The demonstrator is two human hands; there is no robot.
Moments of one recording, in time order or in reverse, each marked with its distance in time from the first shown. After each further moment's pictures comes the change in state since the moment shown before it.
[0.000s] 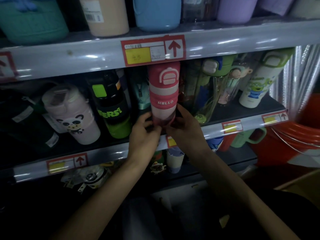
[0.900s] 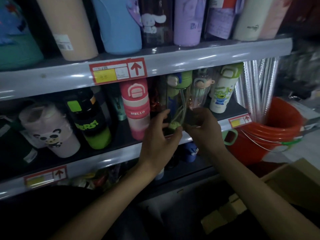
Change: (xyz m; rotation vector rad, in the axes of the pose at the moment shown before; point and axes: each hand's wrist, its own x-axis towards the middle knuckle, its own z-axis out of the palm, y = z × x) left_hand -0.044 0.036 0.069 0.129 -0.252 0.397; right_hand -0.020 -0.020 -0.108 -0.431 0.358 0.032
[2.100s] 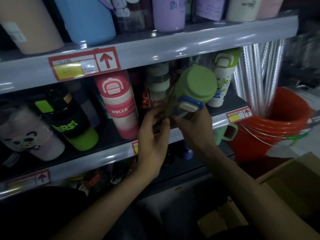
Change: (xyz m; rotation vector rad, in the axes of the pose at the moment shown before) left_hand 0.010 -0.008 0.044 -0.292 0.180 0.100; right_hand 0.021 0.019 0.004 0.259 0.036 -0.076
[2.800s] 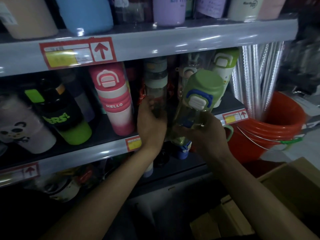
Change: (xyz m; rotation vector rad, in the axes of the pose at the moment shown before) left_hand 0.045 -0.047 0.024 0.321 0.250 -0.053; right_hand -0.014 0.006 -0.037 -0.166 -0.092 0.202
